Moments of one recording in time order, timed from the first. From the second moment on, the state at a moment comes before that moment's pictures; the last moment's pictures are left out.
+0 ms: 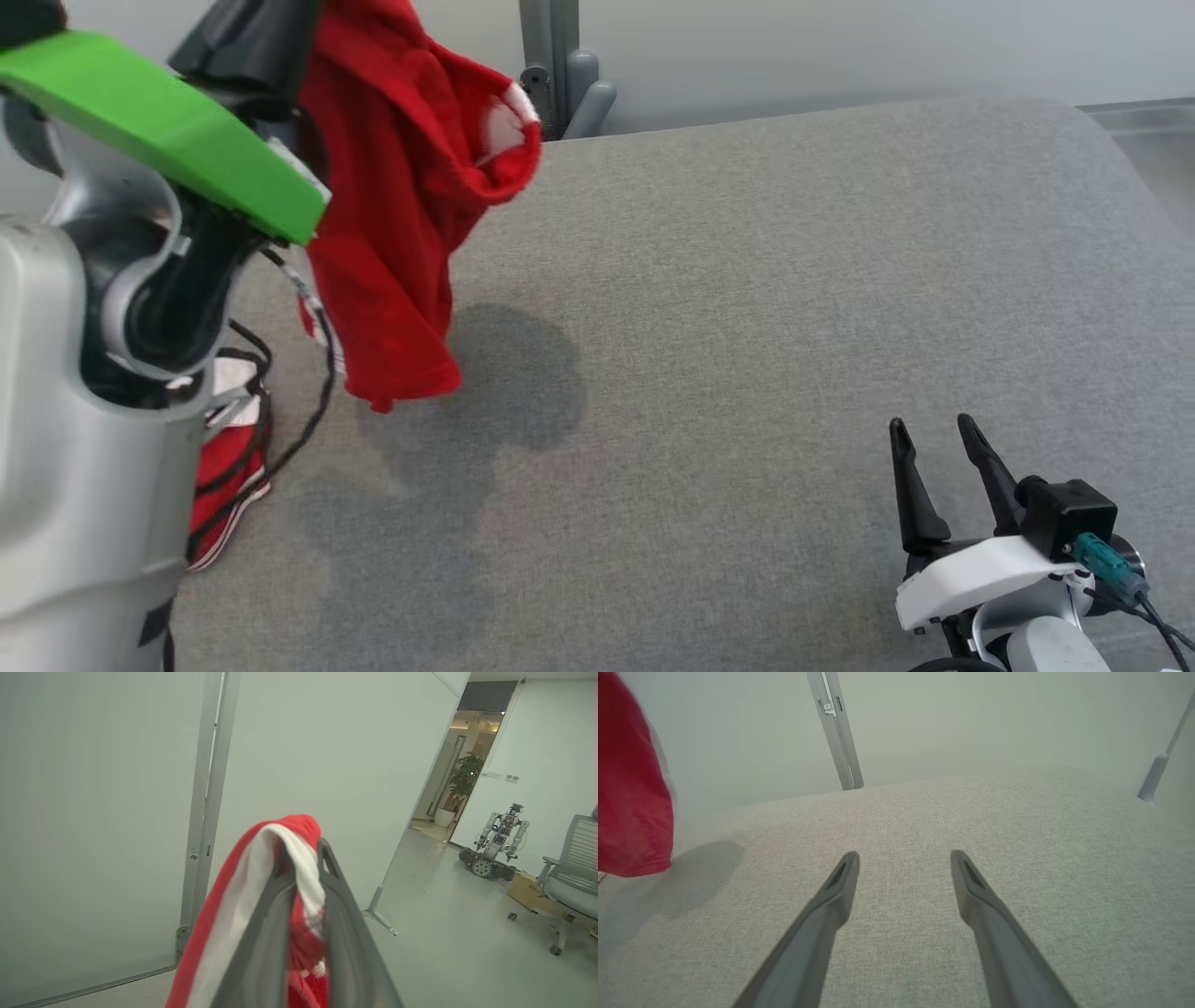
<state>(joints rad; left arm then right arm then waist) -0.79 0.32 -0.27 -0.05 -0.91 -0.01 0.37 -0.06 -0.05 0.00 0.27 0.18 0.13 -0.26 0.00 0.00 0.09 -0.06</state>
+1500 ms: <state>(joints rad) -0.52 0.20 -0.50 0.53 -0.86 -0.01 0.09 -0.05 -0.05 0.00 0.28 0.20 0.13 -0.26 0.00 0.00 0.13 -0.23</state>
